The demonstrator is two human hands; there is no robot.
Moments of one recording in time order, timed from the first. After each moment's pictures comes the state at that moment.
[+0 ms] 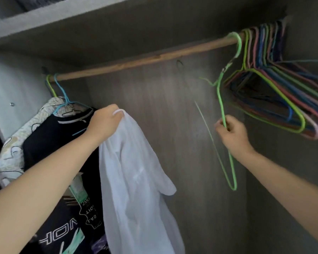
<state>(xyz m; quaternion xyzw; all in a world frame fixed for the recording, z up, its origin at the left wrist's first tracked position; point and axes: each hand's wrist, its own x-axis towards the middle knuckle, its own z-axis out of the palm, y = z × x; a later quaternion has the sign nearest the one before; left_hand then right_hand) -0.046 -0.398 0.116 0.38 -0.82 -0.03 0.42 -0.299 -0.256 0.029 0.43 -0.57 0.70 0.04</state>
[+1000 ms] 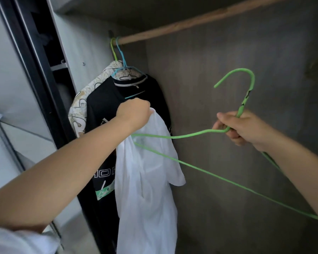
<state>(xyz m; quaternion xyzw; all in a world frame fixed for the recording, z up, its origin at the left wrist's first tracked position) -0.029 -0.376 0.079 0.58 -0.76 0.23 0.16 -0.257 -0.290 0.043 0.62 -0.52 0.49 -0.32</state>
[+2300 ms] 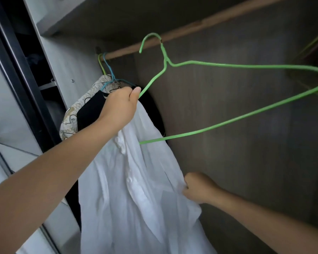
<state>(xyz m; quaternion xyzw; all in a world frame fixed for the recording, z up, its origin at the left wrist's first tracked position) -0.041 -0.349 0.114 0.48 -0.76 0.15 0.42 -0.209 -0.313 -0.061 0.74 -0.65 0.14 -0.14</state>
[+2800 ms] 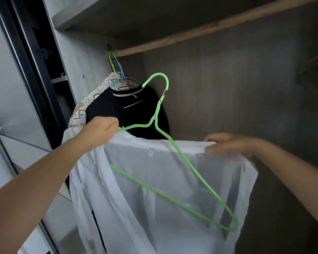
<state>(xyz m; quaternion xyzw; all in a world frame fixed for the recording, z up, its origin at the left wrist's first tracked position) 0.058 -0.375 0.068 0.50 -0.81 0.06 0.31 -0.274 -0.322 0.029 0.75 -0.53 0.24 -0.32</state>
